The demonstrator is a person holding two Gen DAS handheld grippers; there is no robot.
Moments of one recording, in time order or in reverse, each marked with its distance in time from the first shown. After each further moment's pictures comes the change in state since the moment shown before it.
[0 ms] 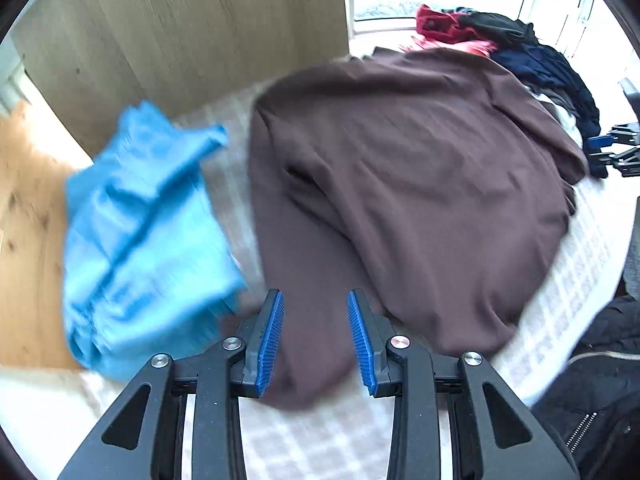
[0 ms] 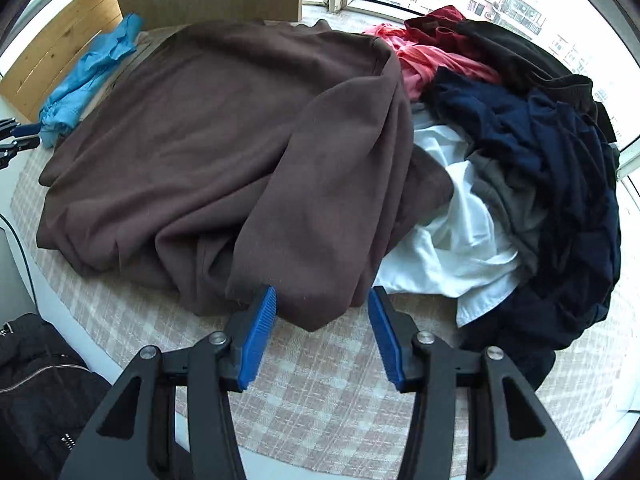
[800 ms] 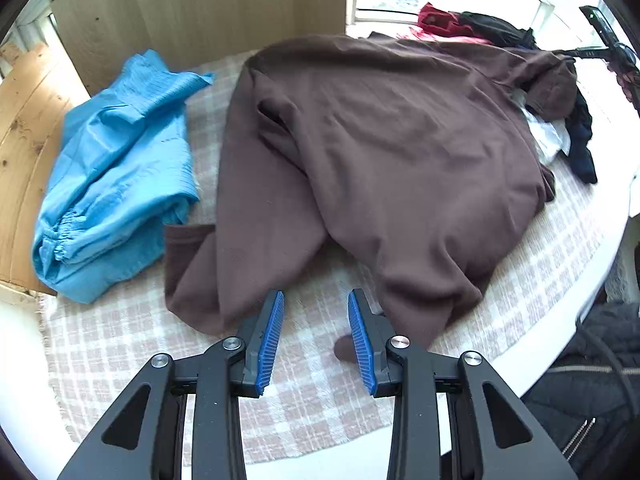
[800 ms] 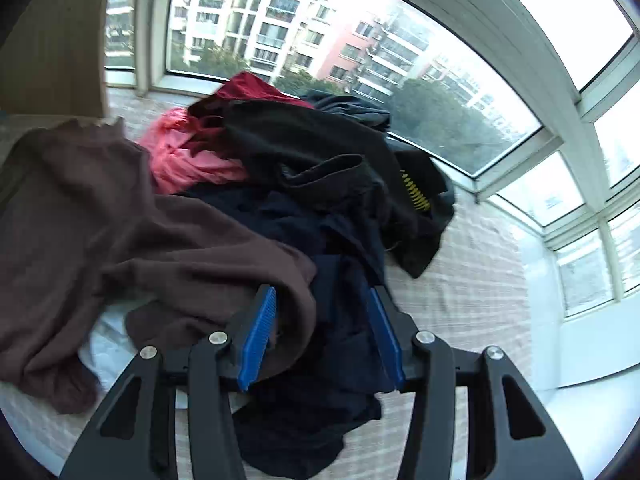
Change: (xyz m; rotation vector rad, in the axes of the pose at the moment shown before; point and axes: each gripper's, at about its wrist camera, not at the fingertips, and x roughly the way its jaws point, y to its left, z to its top) left arm -0.008 -0.043 -0.057 -0.095 0.005 -0.041; right arm -0.084 -0.164 0.073 0.119 -0.144 -0.298
